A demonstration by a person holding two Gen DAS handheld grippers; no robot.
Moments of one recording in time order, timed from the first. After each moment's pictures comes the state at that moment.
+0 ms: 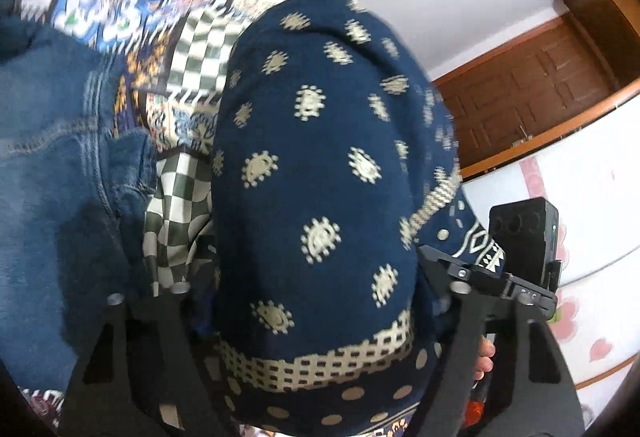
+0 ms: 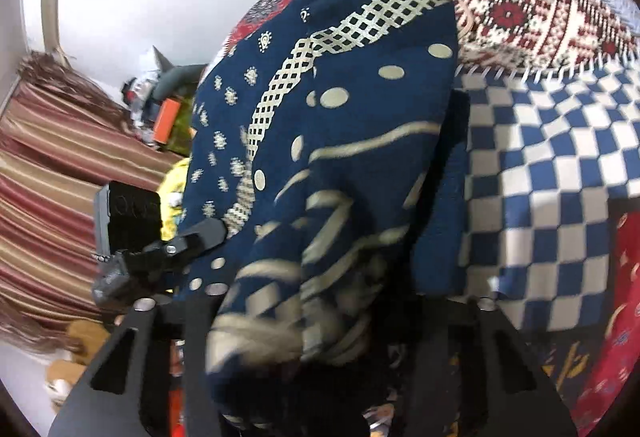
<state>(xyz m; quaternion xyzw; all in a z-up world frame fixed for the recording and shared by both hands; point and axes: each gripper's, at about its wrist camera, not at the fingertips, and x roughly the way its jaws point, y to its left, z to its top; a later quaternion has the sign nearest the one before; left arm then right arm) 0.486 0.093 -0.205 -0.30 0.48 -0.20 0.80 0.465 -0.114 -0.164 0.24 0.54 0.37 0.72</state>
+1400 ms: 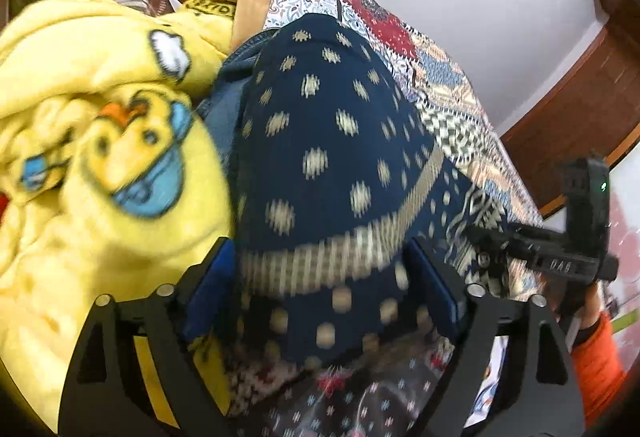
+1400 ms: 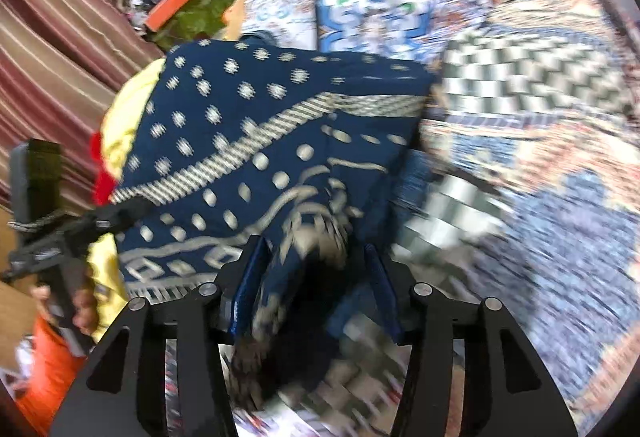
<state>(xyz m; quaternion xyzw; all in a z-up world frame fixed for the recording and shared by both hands) 0.360 0.301 -0.200 -0.22 0.44 -0.02 0.87 0.442 0.089 -0.175 -0.03 0.53 0.37 0.76</state>
